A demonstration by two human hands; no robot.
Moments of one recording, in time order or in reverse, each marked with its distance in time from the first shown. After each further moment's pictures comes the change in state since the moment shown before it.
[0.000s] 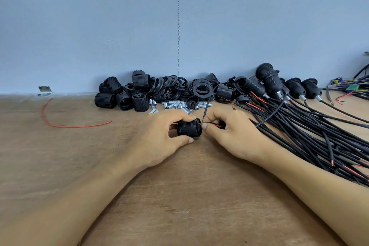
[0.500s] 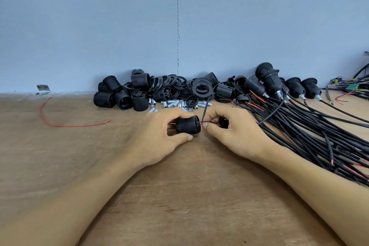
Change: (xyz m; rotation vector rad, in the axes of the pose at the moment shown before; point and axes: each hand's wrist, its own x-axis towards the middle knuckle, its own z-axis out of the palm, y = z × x) left_hand 0.000 0.005 0.000 -0.034 0.017 -0.018; right_hand -0.001 -0.004 -0.005 0.004 0.011 0.020
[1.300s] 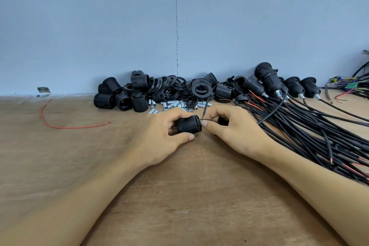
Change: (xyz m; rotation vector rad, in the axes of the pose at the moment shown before) left_hand -0.002 0.010 0.001 -0.112 -0.032 -0.059; right_hand 0.001 0.001 0.000 0.080 -0.010 0.064
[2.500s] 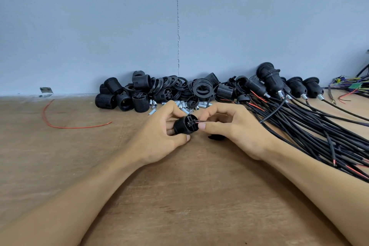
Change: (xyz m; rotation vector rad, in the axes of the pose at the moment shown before) left_hand 0.002 -0.004 -0.006 -0.133 -0.058 -0.080; right_hand -0.002 -0.004 -0.003 0.498 -0.140 0.094
